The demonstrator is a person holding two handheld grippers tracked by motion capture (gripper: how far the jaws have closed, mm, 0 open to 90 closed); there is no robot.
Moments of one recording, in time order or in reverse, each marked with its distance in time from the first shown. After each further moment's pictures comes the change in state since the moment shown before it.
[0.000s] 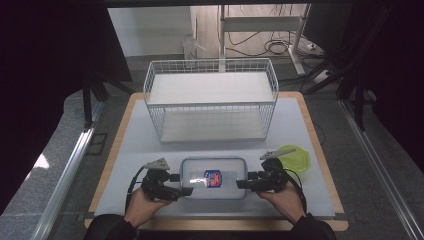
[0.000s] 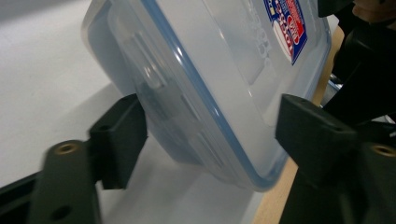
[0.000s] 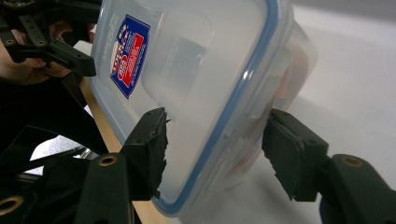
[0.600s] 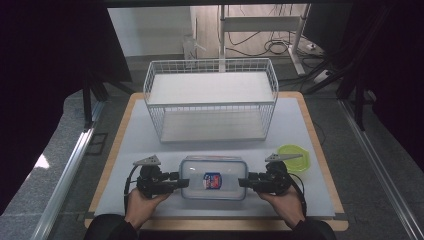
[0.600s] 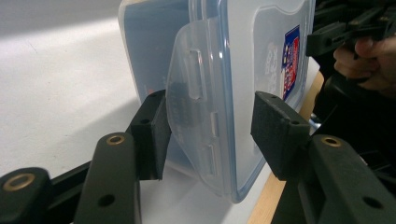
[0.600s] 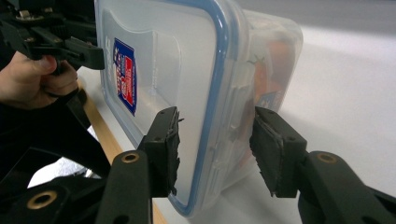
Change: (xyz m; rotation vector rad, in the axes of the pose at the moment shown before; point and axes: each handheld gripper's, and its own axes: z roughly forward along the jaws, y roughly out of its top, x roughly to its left) left arm 0.013 0.000 -0.007 -0.112 -0.038 -0.119; right arm 0.003 -0.009 -0.005 -0.107 -0.011 0.037
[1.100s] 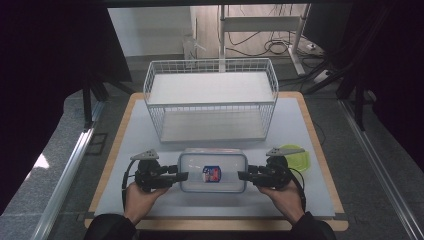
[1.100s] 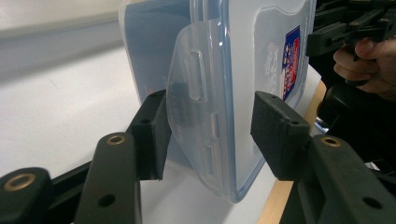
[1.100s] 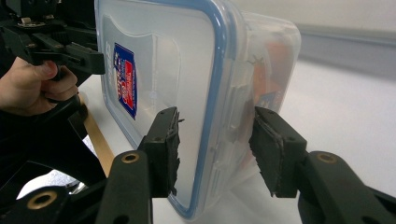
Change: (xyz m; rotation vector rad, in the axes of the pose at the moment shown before) left arm -0.004 0.021 -0.011 -0.038 0.027 0.051; right arm 0.004 0.018 -0.005 -0.059 -0.006 -0.044
